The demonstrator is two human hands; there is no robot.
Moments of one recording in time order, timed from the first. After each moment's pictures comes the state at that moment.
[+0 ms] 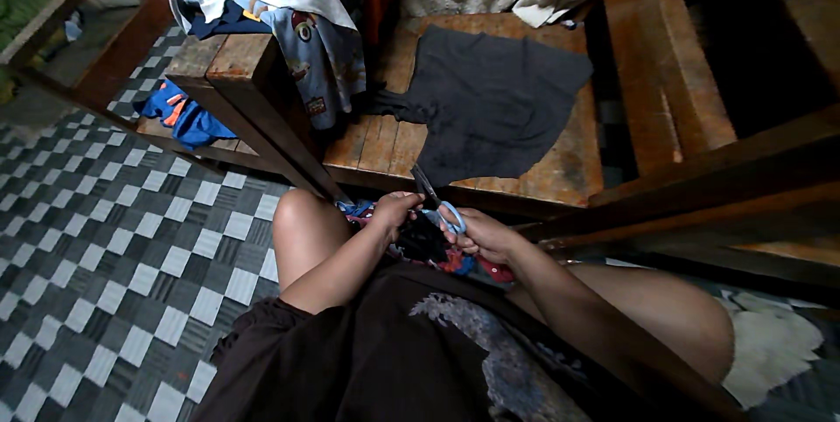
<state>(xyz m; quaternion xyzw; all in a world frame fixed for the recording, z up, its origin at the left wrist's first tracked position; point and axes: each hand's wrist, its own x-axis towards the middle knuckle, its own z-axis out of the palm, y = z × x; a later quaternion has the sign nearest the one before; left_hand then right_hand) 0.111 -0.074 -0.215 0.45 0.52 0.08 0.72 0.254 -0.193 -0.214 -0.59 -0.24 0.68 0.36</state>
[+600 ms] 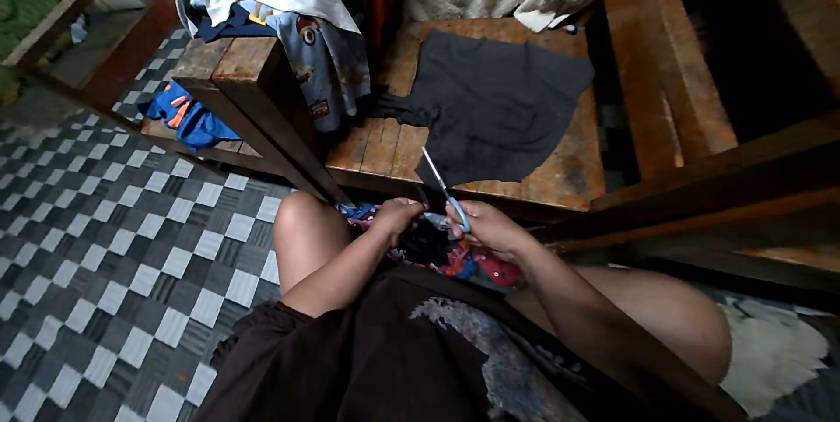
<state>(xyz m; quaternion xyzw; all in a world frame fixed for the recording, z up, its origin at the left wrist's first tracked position) 0.105 -0.076 -0.216 0.55 0.49 0.02 0.67 0.259 -0.191 -0.203 -0.66 -0.32 0.57 0.37</state>
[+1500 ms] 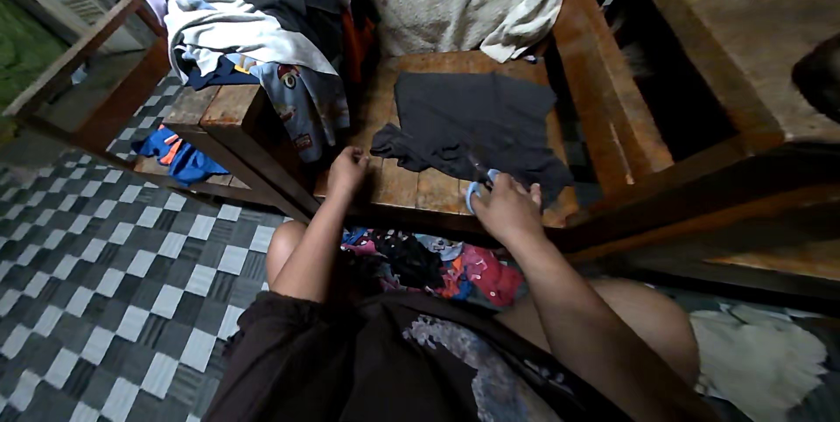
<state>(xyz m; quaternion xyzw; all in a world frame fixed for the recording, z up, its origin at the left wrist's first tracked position) 0.128 0.037 -0.158 0.77 0.52 0.10 0.36 0.306 -0.179 -0.183 -0.89 -0.38 0.18 0.19</state>
